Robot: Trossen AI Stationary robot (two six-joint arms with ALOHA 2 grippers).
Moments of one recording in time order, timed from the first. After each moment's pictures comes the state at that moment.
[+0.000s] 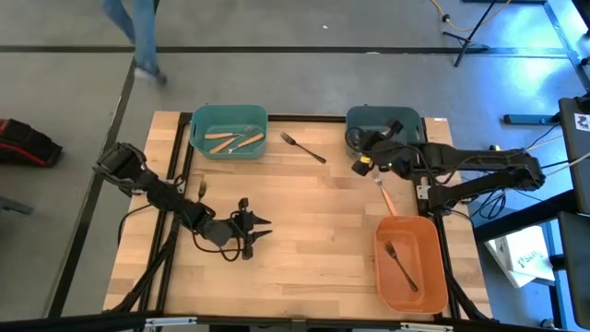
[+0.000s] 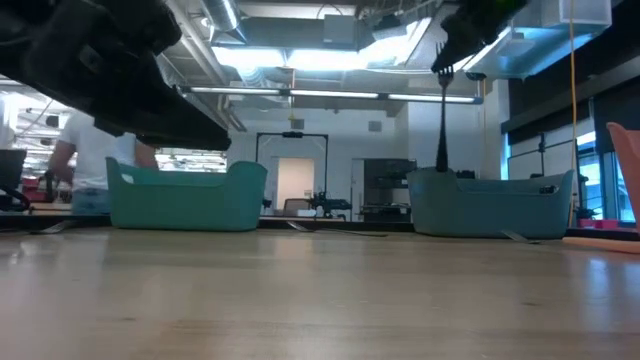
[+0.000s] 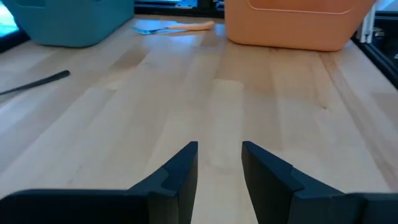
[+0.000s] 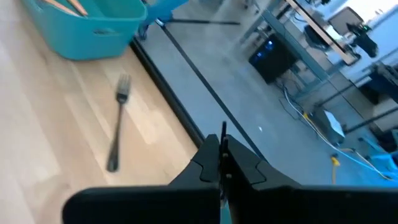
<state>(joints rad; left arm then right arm) -0.53 1.52 0.44 0.62 -0.66 -0.33 -0.01 1.12 1.05 -0.61 0.81 -0.04</state>
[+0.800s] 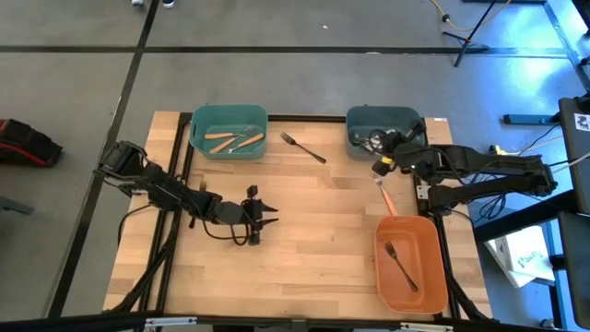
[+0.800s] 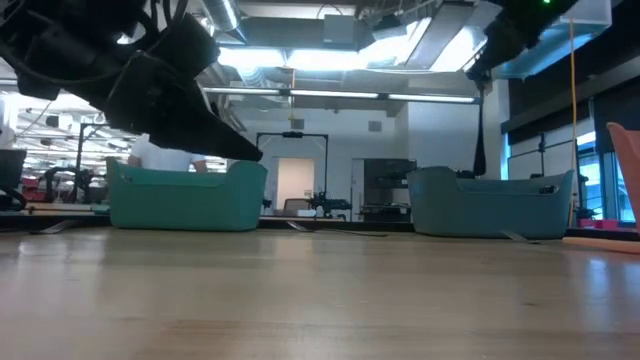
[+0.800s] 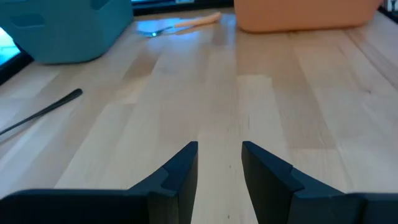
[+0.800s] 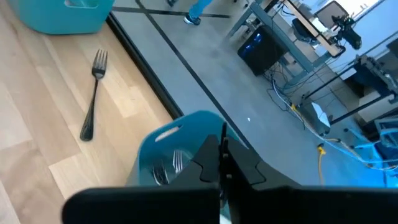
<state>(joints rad) -0.31 1.52 0.44 0.64 -0.44 -0.10 -0.03 0.91 0.95 -0.74 0.84 -0.03</state>
